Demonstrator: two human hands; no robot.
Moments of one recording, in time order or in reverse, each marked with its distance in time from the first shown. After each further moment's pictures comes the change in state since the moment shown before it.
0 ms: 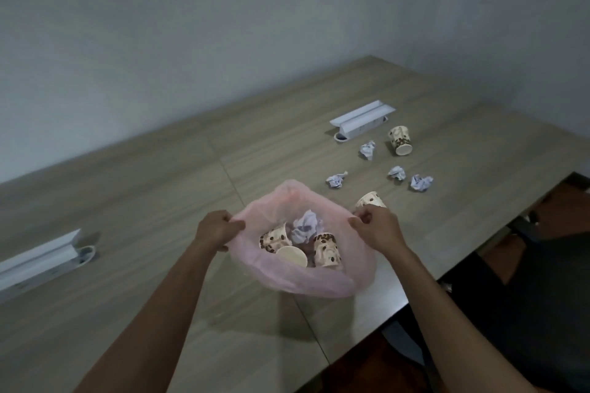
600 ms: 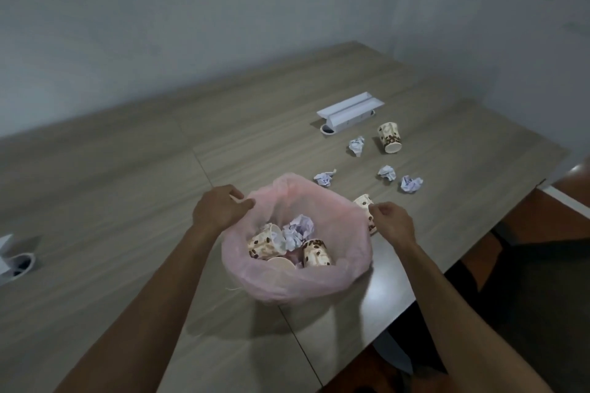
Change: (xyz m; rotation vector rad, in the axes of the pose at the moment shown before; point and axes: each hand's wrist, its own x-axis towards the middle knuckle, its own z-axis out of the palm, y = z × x) left_hand 0.078 0.033 0.024 0.200 0.009 0.249; right_hand 0.076 0.036 0.005 0.021 0.121 0.284
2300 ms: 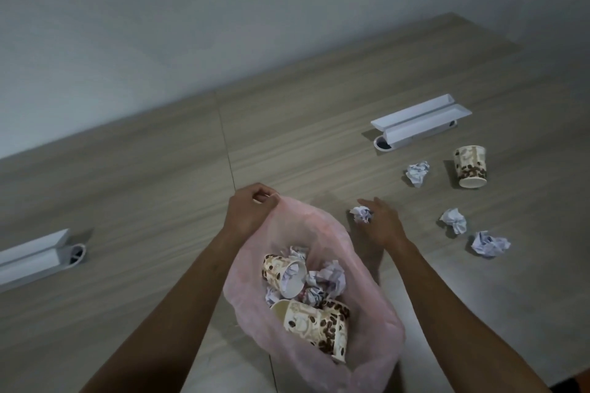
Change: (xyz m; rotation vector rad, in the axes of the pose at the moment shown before) left_hand 0.106 0.059 0.045 -0.286 0.190 -0.018; right_hand 0.216 -0.023 0.130 -0.285 -0.441 -0.427
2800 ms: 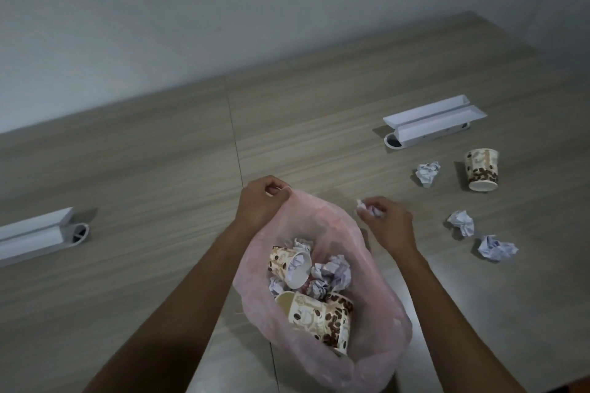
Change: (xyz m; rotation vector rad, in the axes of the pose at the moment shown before) left_hand -0.005 -0.001 0.002 -0.047 -0.014 -0.032; right_hand -0.063 -0.057 -0.028 0.378 0.262 -0.057
